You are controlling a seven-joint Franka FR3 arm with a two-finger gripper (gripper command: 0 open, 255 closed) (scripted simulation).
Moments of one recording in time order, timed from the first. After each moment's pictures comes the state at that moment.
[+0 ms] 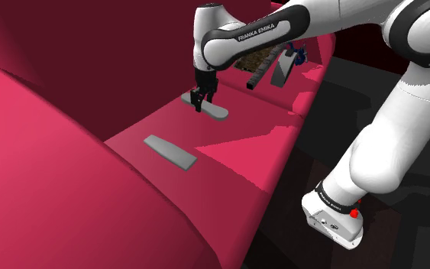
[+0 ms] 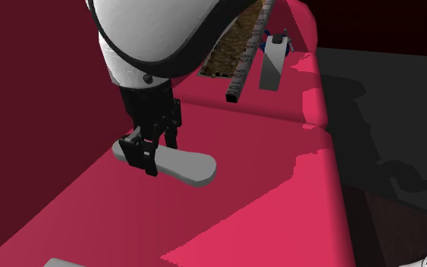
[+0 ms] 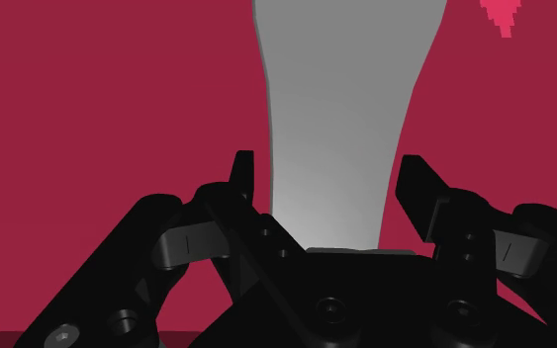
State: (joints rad) arm 0.13 0.09 0.15 -2.01 -0.04 2.10 0.10
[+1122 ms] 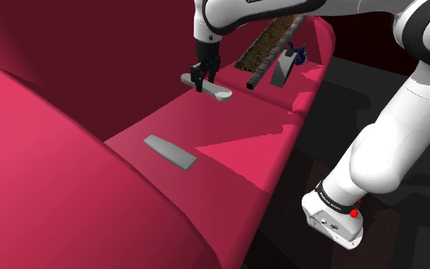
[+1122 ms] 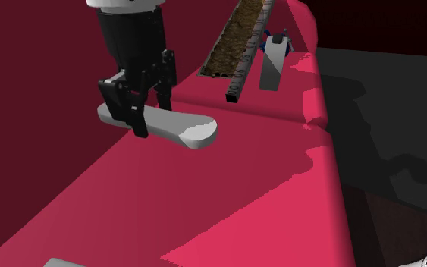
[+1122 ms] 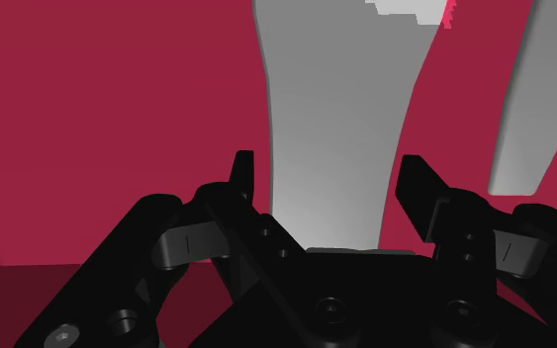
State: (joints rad) arm 0.13 0.04 0.15 -1.85 -0.03 1.88 0.09
